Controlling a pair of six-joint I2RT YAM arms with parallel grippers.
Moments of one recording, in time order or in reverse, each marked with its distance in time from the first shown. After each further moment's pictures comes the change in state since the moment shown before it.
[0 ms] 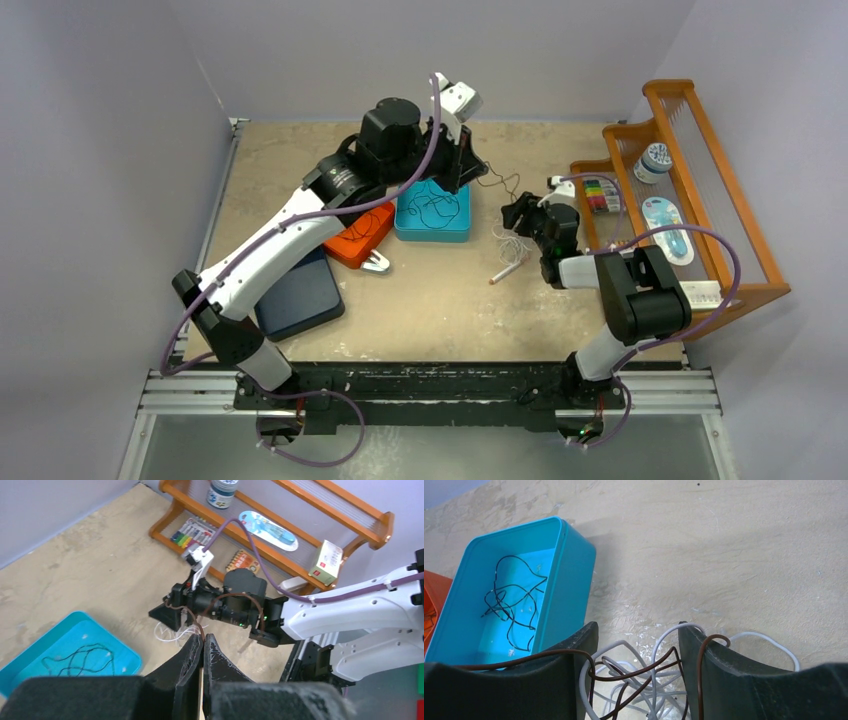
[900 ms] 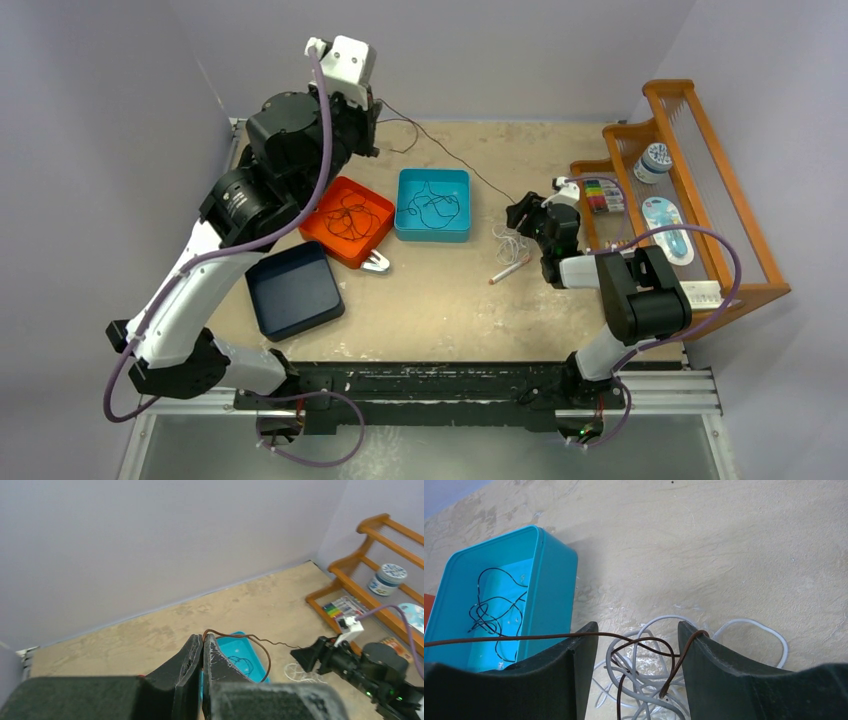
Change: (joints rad) left arm 0.000 -0.236 0.126 -0.158 -0.681 0.217; right arm -0.008 -0.001 0.000 -0.027 0.076 0.040
